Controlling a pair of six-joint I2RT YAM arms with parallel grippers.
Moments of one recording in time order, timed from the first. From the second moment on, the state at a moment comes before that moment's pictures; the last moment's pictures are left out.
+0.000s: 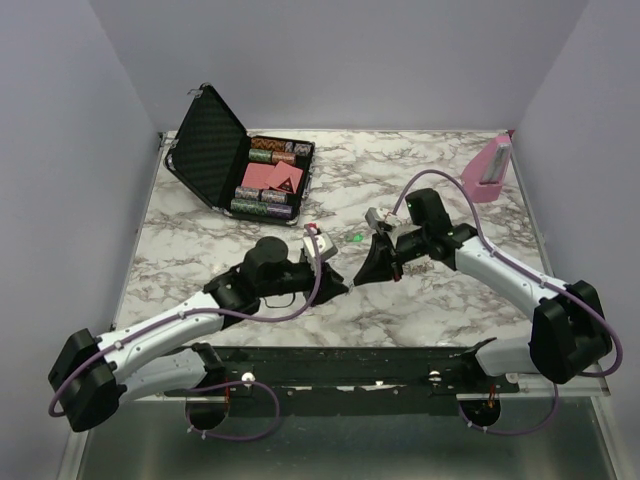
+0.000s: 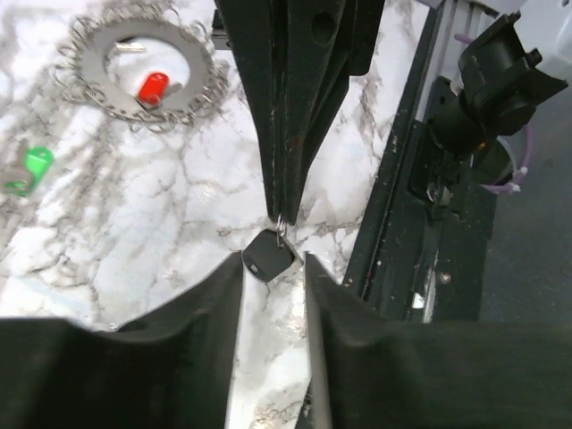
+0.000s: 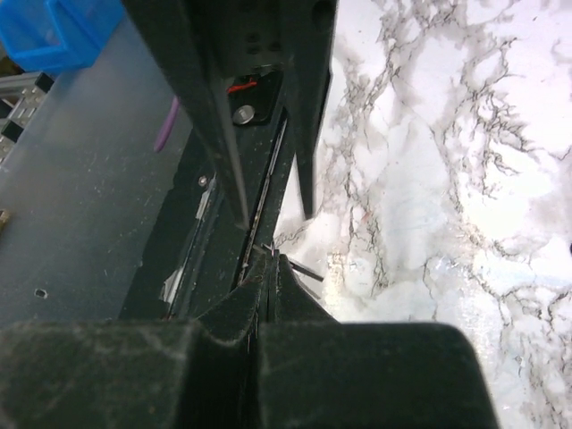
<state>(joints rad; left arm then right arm) -0.89 1.03 0.65 0.07 0.40 -0.15 0.49 1.36 0.87 -0.31 -1.30 -0.50</state>
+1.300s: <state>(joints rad) -0.84 0.38 0.47 0.01 0.19 -0.08 0.15 1.23 0.99 -0.67 -1.36 -0.67</state>
